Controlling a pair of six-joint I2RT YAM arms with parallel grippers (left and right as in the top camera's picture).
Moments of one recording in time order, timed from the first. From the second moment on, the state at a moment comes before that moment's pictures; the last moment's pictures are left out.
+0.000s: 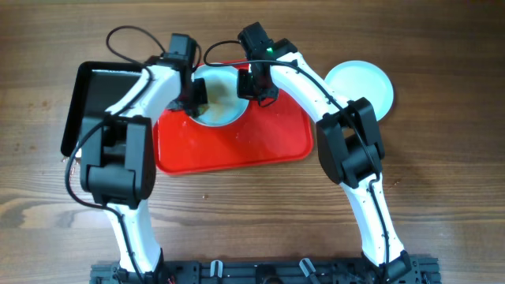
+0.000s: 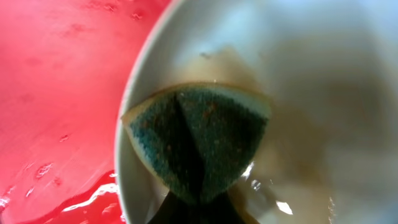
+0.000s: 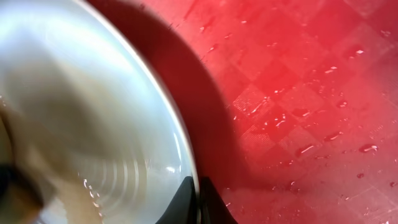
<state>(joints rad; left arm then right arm) -0.17 2.11 1.49 -0.76 0.04 -0.28 0.51 2.45 2.06 -0.92 -0.18 0.53</state>
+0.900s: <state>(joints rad) -0.17 2.13 1.51 -0.79 0.01 -0.52 0.51 2.45 2.06 -0.92 -0.18 0.52</state>
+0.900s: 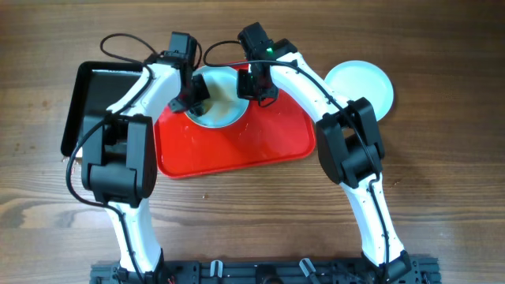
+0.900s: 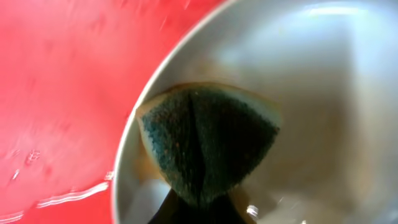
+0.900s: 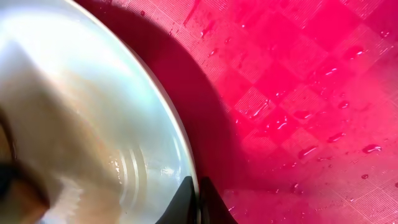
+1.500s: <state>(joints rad) -0.18 2.17 1.48 -0.43 0.30 -0.46 0.50 2.45 2.06 -0.92 -0.16 0.51</state>
